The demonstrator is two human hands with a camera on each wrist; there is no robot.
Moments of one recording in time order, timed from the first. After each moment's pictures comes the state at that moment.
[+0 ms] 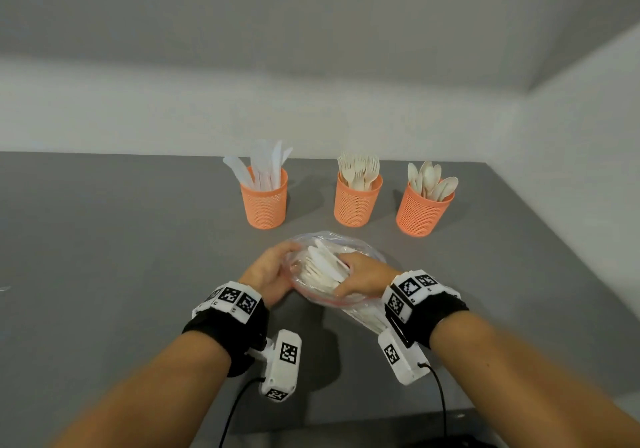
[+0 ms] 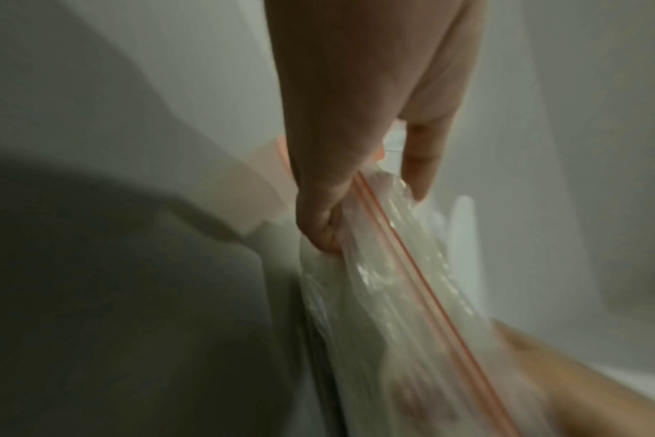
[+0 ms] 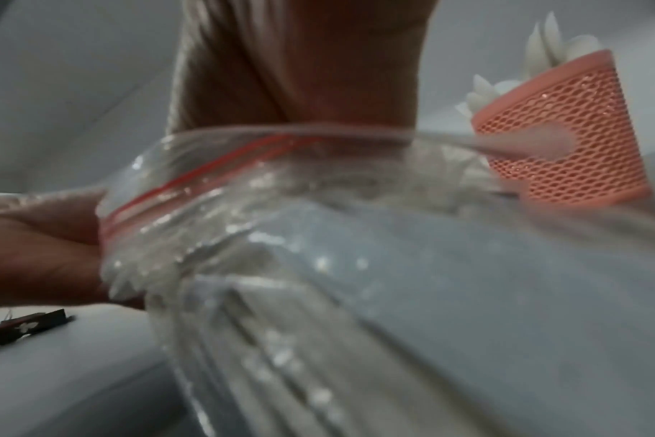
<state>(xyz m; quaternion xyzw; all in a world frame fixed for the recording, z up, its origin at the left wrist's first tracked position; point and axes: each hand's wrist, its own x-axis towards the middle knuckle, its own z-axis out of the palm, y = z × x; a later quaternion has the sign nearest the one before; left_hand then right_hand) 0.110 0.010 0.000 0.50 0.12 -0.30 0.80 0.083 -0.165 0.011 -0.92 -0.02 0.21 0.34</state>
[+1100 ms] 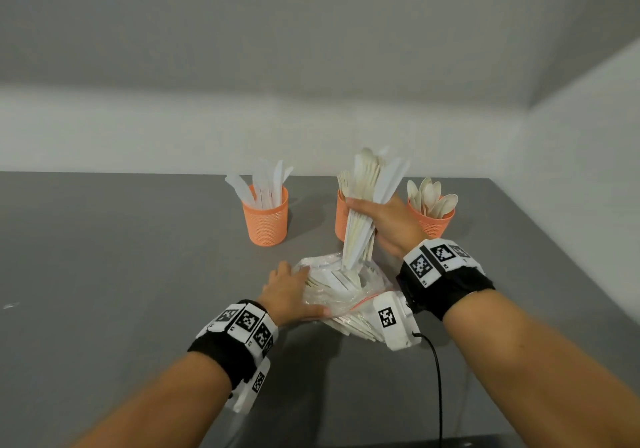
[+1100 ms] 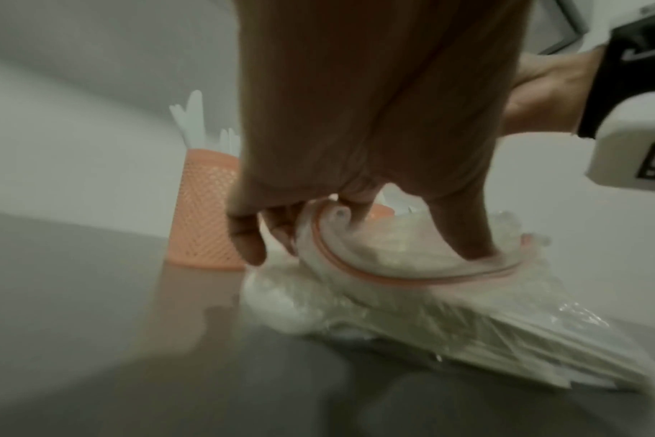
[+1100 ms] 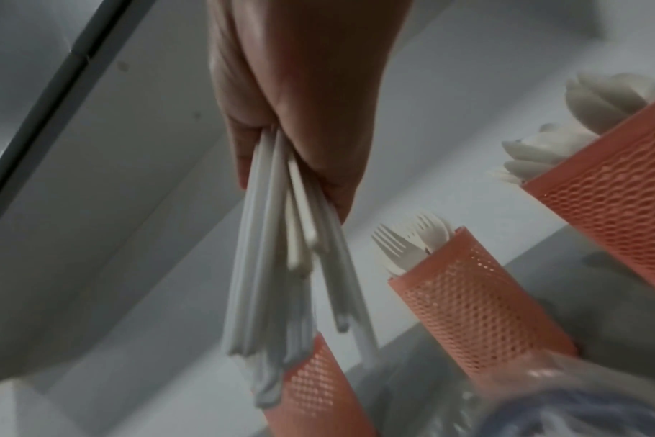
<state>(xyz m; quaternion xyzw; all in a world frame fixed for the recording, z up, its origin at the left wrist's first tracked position) 0.098 0.000 0.001 0.95 -0.17 -0.17 0.19 0.122 -0.184 0.086 -0.67 0.03 -0.03 0.74</state>
